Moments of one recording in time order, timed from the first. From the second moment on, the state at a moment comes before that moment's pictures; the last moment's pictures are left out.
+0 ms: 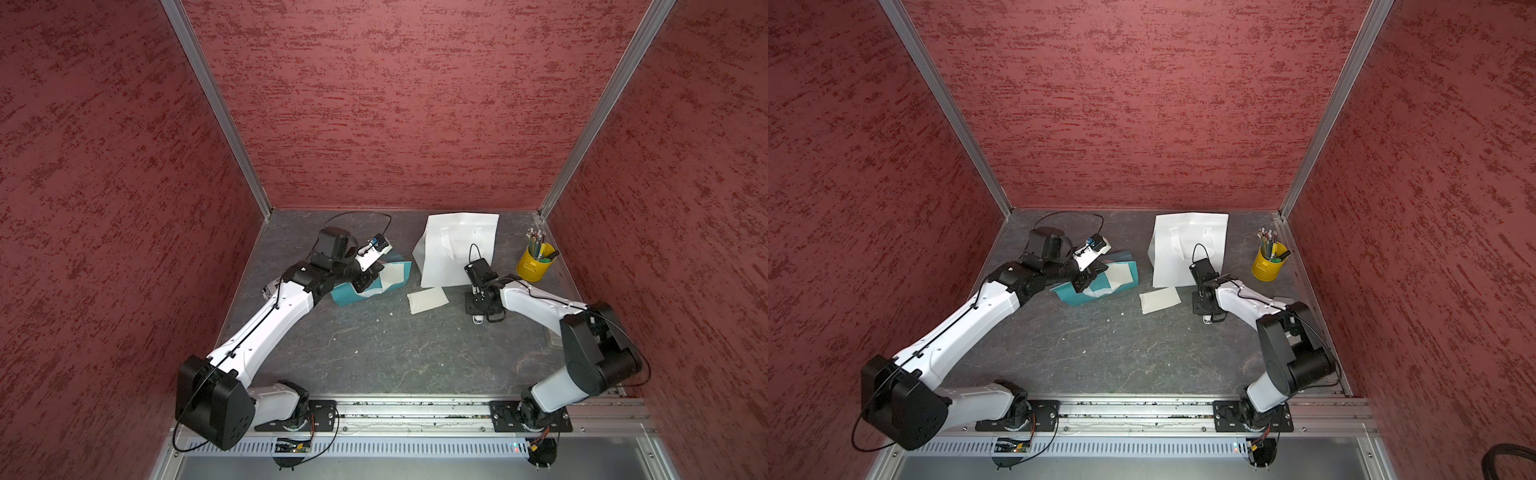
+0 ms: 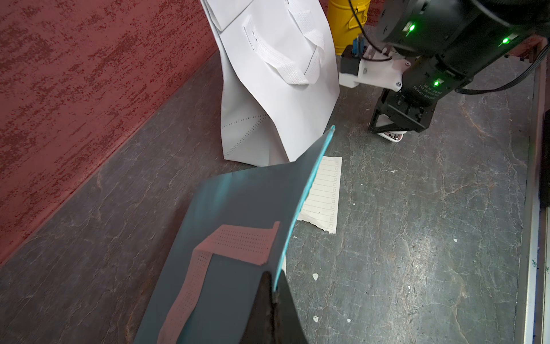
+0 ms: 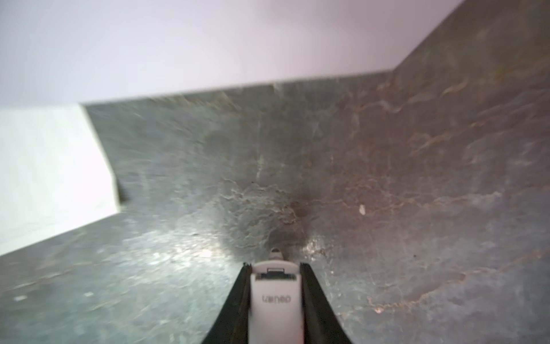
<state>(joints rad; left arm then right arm) -0.41 1.28 1.09 -0.50 0.43 0.45 0.39 1.50 0.88 -0.56 0.13 0.37</state>
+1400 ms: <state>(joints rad) -0.43 1.29 1.09 -0.46 0.44 0.40 0.98 1.44 0.89 0.69 0.46 0.42</state>
